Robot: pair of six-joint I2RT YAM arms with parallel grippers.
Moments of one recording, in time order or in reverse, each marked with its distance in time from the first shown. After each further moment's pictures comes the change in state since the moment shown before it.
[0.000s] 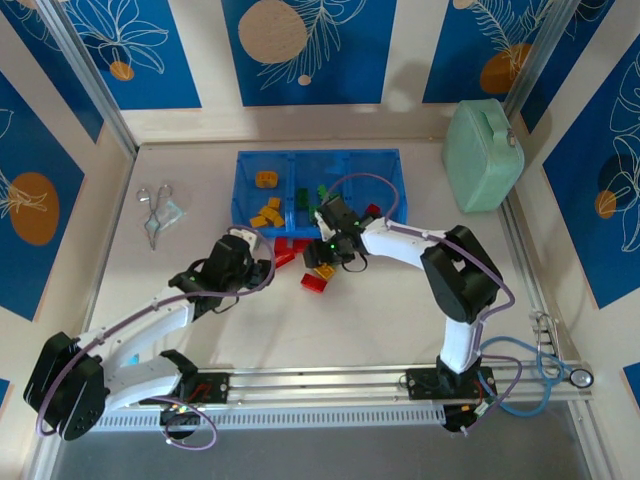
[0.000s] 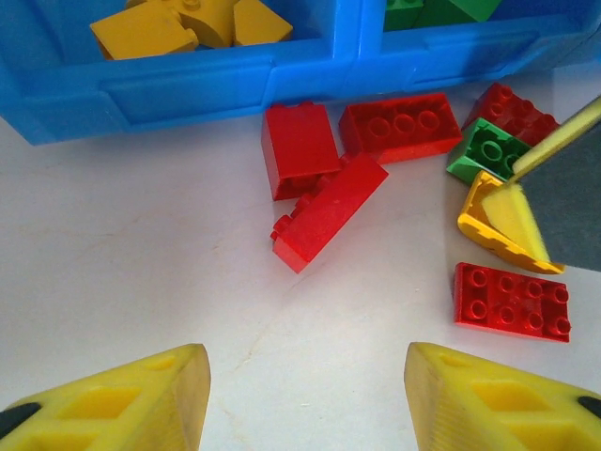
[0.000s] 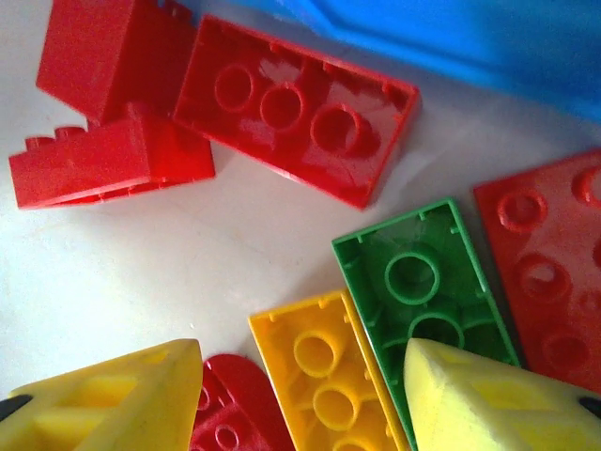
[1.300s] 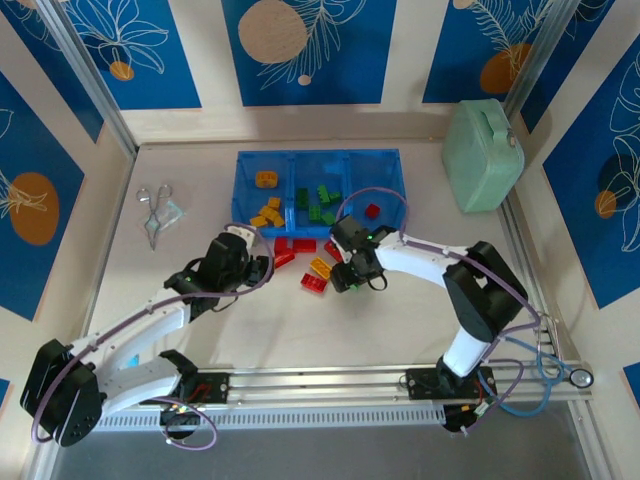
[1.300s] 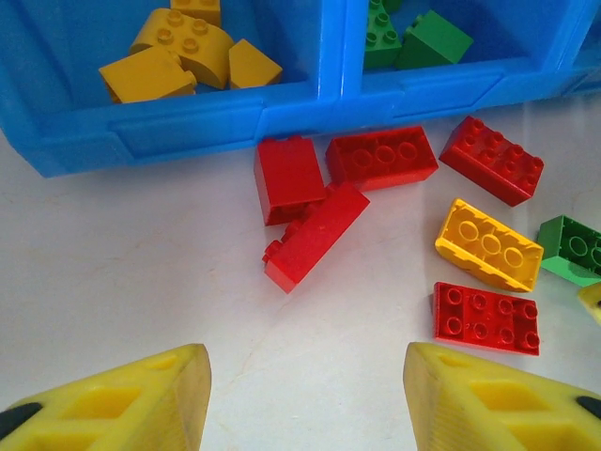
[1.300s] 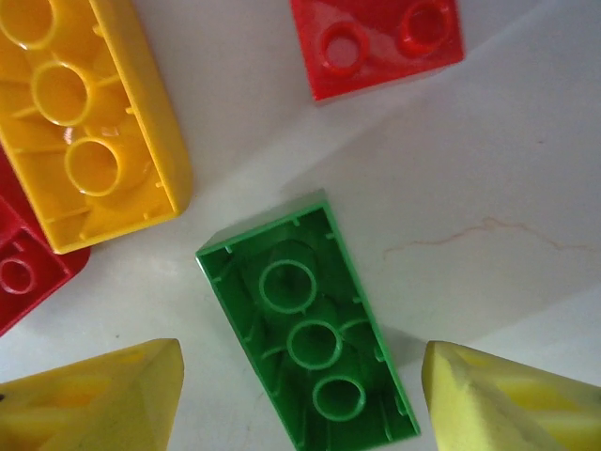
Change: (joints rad) left arm 0.000 -0.043 0.019 -0.012 -0.004 0.004; right arm 0.035 -0.137 -0.143 -0.219 0.264 -0.167
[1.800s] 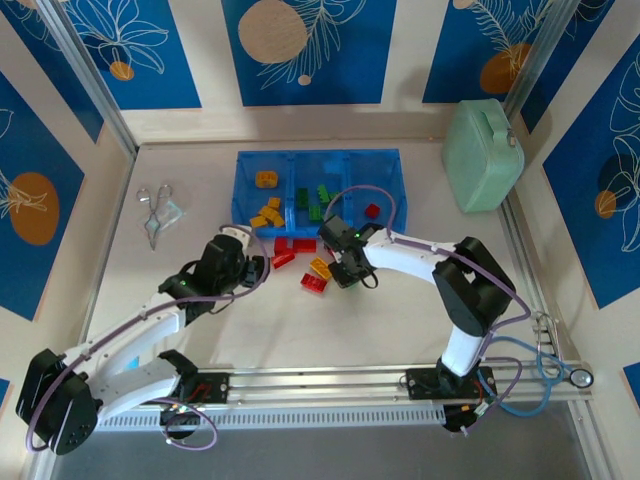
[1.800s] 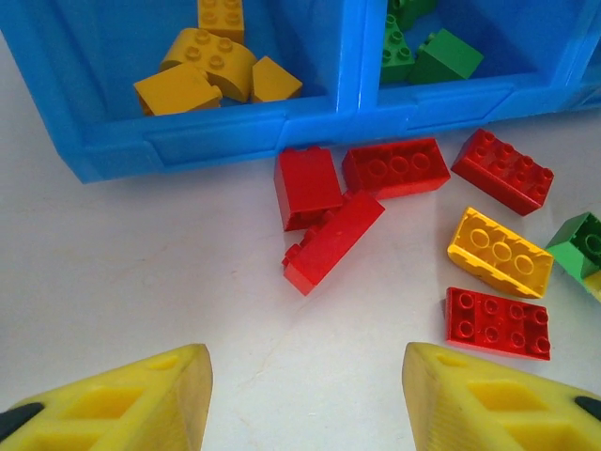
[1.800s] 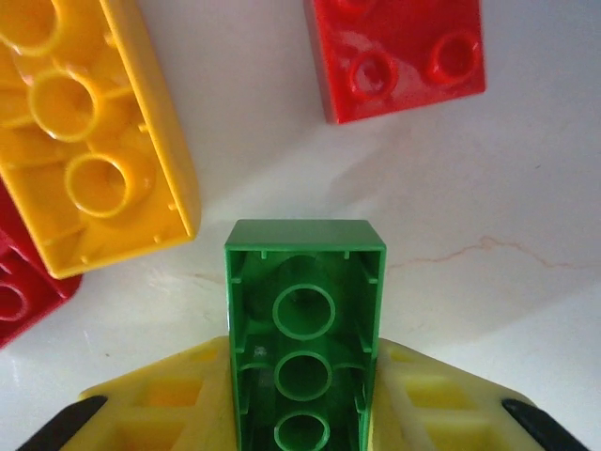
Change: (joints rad) left arm 0.000 -0.051 -0.011 -0.019 -0.038 0.005; right arm 0.044 0.036 0.087 -0.066 0.081 -0.005
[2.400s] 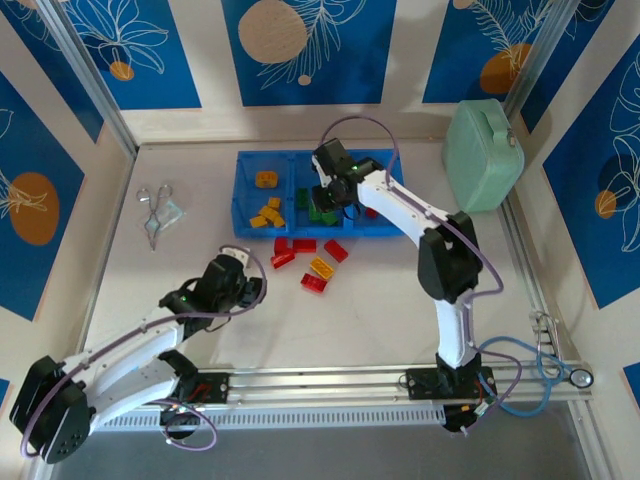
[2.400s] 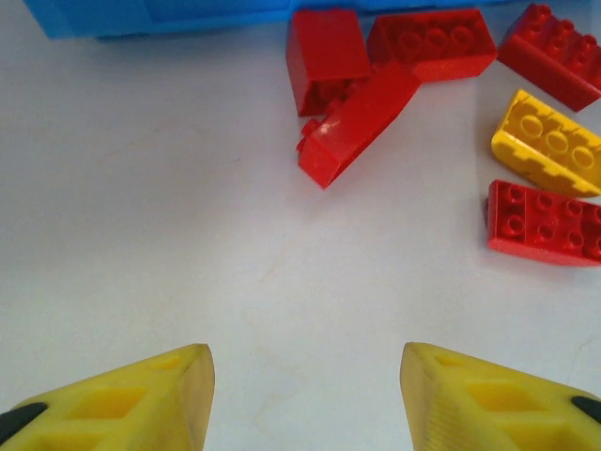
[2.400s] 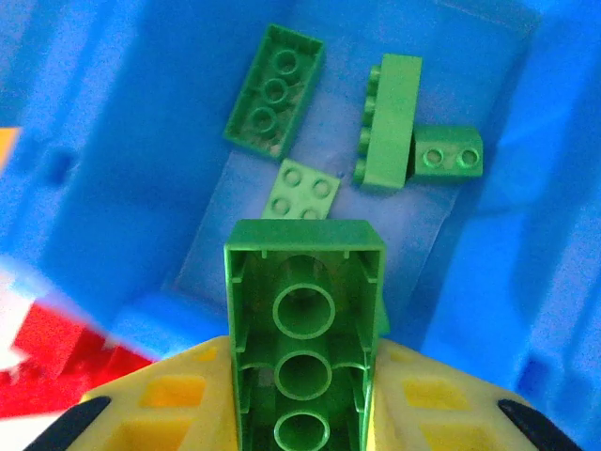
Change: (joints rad) left arm -0.040 -0.080 -0.148 -0.032 -0.001 -0.050; right arm -0.180 0.320 0.699 -0.085 -0.089 -0.052
